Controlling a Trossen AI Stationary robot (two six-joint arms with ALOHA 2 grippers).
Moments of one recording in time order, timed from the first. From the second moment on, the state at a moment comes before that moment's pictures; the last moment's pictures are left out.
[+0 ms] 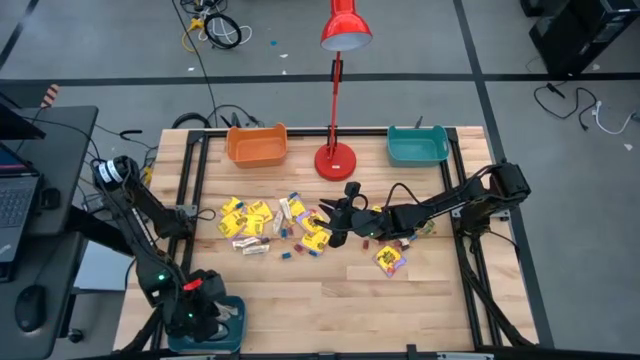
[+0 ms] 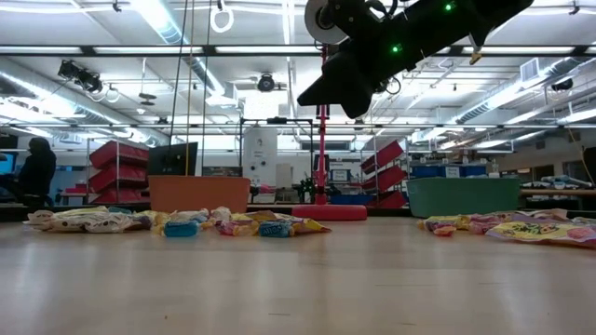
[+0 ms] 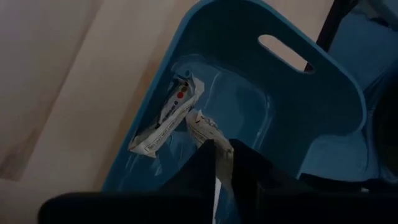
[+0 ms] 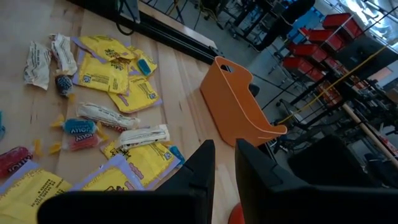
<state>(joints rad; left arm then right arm) -1.11 1.34 0.83 -0.62 -0.20 -1.58 0.19 1.68 0.91 0.38 0.70 -0.36</state>
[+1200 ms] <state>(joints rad) -1.12 1.34 0.83 -0.55 -0.07 -1.71 0.19 1.68 0.91 0.38 0.70 -0.34</state>
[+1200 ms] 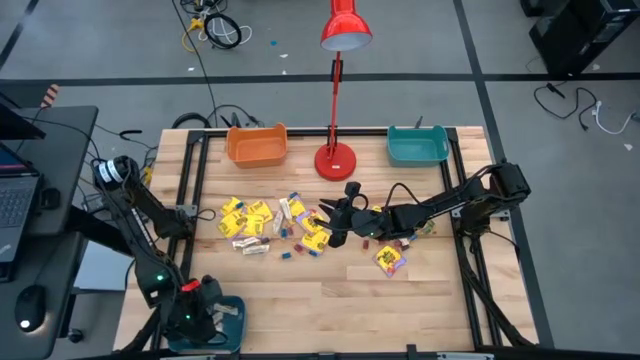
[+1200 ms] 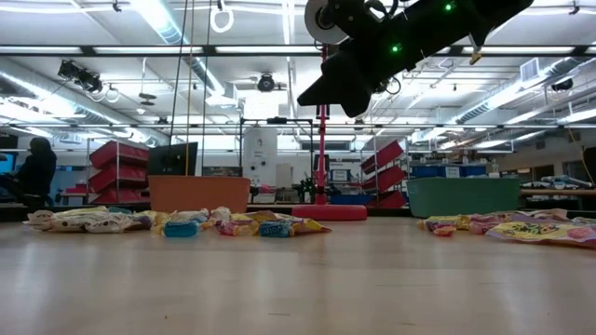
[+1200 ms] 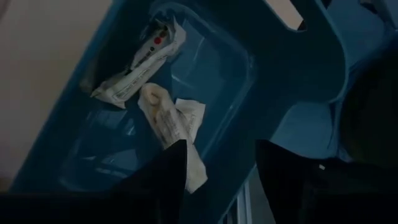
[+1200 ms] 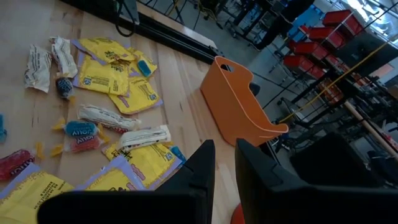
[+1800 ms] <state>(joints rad) -1.12 1.35 0.83 -0.44 -0.01 -1.71 0.19 1.68 0.91 0.38 0.70 -0.31</state>
